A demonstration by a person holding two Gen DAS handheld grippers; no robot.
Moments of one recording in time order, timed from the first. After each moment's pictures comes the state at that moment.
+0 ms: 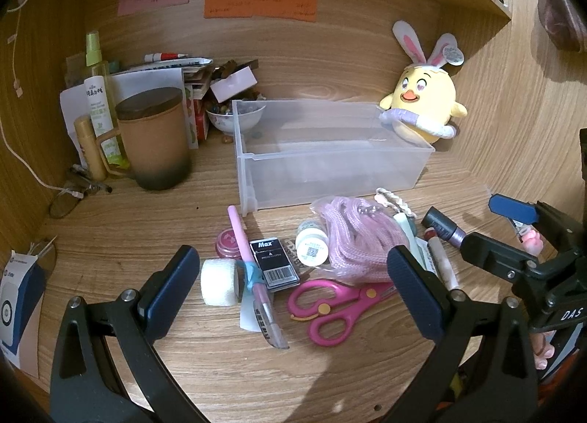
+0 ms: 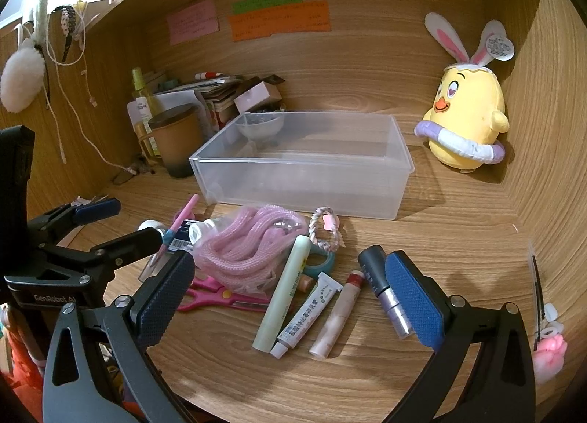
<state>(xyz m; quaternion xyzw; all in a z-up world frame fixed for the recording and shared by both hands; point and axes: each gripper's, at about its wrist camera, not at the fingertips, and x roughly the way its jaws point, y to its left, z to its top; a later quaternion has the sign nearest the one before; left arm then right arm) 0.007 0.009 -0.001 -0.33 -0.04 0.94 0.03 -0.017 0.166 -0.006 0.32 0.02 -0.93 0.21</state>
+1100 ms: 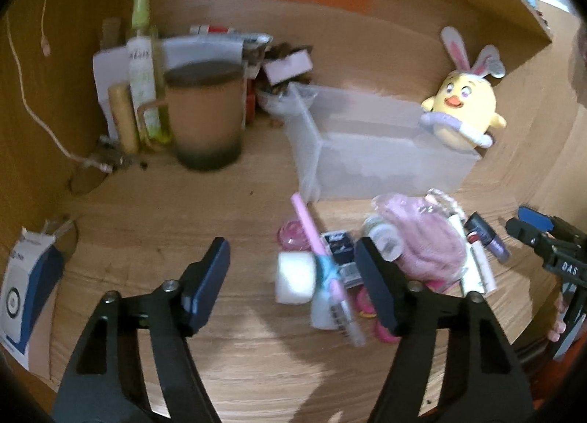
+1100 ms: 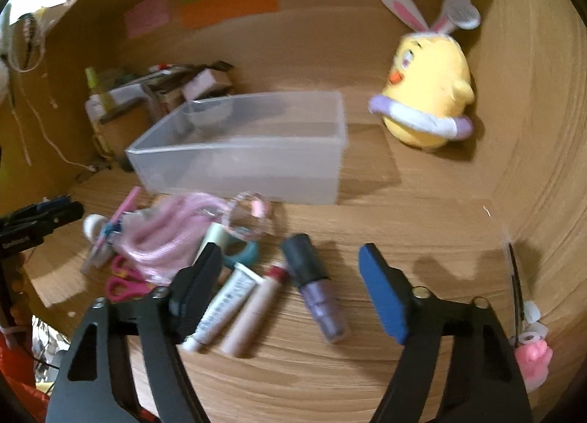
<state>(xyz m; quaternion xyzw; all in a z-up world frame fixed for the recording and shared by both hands) -0.003 -0.049 -0.017 -0.36 -0.08 0.93 -0.01 -0.053 0.218 -0.029 0.35 0.02 -0.92 0.16</state>
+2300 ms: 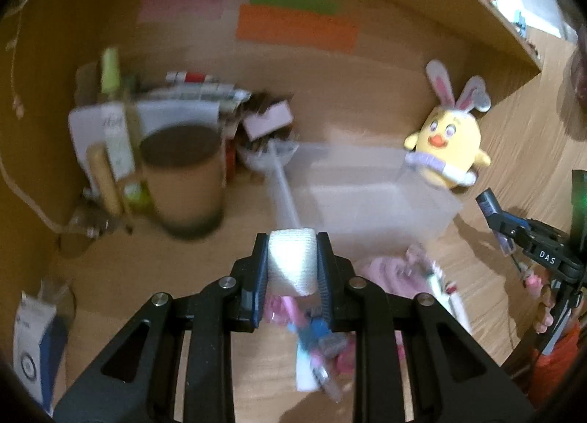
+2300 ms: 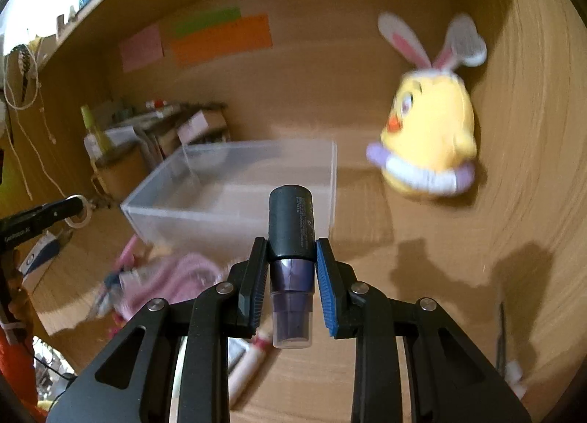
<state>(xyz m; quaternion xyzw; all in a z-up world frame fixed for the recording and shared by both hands) -0.039 -0.048 0.041 -0.30 -0.07 0.95 0.03 -0.088 0.224 0.015 0.30 0.01 -0.94 0.17</state>
